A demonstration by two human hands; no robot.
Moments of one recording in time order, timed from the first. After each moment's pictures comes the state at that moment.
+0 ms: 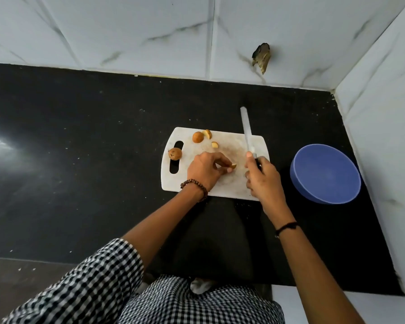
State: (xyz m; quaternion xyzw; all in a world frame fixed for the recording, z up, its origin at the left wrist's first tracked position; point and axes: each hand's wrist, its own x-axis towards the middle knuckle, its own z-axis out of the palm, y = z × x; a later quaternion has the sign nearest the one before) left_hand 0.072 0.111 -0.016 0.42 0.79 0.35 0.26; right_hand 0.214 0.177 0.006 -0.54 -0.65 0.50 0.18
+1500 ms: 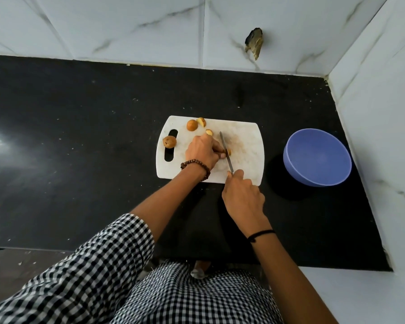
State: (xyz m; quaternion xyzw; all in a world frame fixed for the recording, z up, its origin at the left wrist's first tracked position) left_hand 0.076 0.128 -0.010 0.40 0.83 0.30 0.23; right_hand 0.216 0.104 0.008 -0.54 -0.82 0.19 -0.06
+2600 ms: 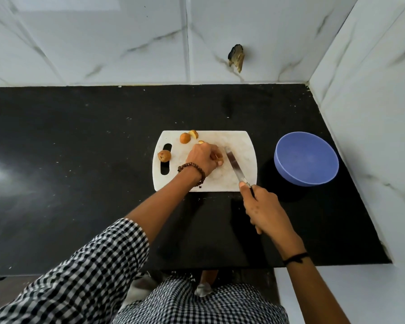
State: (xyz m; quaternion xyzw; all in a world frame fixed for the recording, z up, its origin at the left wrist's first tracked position) left_hand 0.074 0.137 -0.001 0.49 0.80 0.24 0.24; right_hand 0.272 0.119 0.026 -0.57 -0.69 0.45 0.00
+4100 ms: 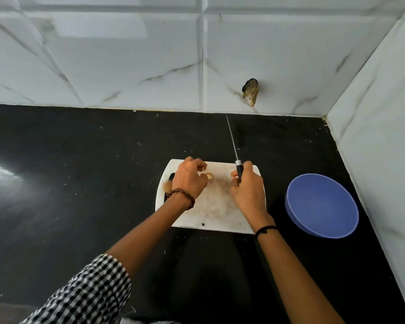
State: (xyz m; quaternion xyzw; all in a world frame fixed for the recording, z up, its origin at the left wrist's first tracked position) left_hand 0.026 0.147 -0.001 0.41 0.86 0.28 0.13; right_hand 0.170 0.211 0.011 -0.51 -0.79 0.29 0.15
